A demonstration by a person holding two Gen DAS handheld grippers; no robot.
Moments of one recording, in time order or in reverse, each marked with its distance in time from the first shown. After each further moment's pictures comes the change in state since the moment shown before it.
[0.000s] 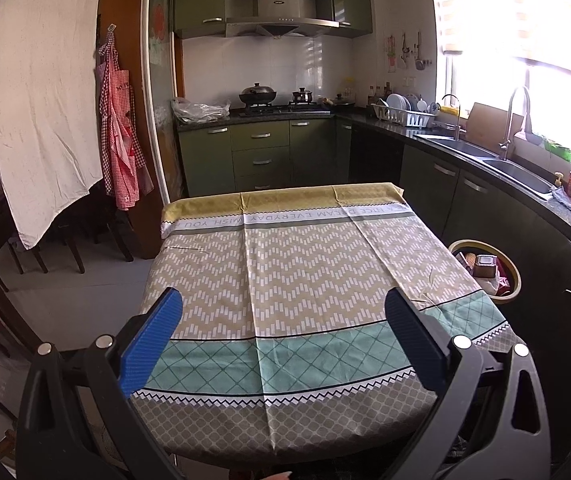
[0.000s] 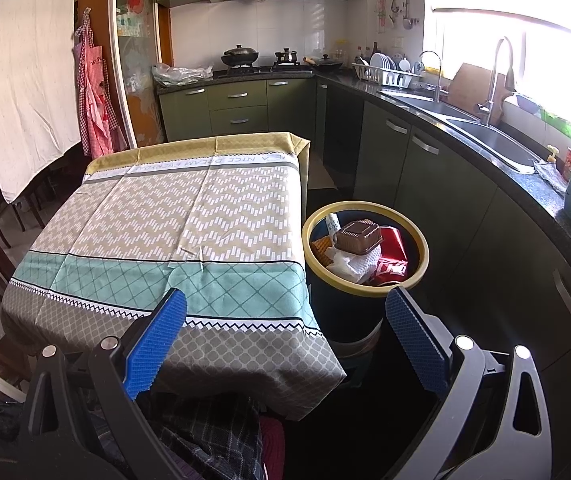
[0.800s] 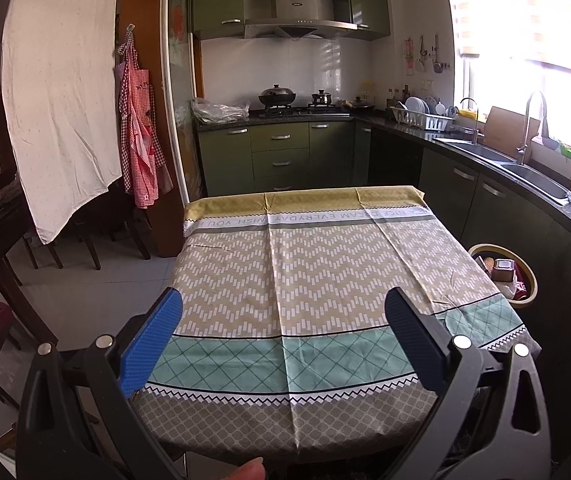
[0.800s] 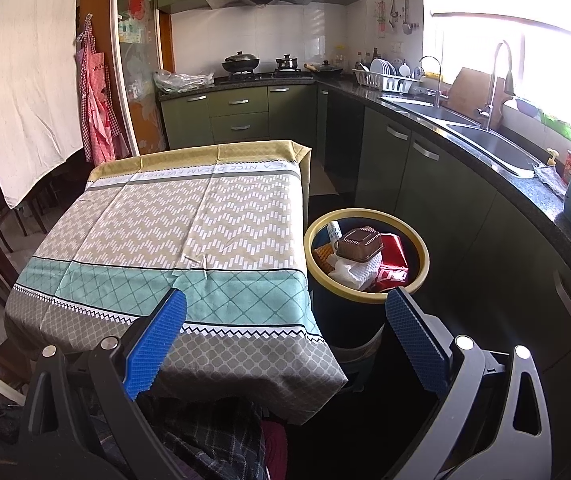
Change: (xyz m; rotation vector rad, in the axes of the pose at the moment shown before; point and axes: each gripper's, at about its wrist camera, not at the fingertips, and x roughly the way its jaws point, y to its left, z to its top) left arm -0.003 0.017 -0.004 -0.016 -0.007 0.072; right arm -0.008 -0.001 0.005 0.002 -0.023 0.009
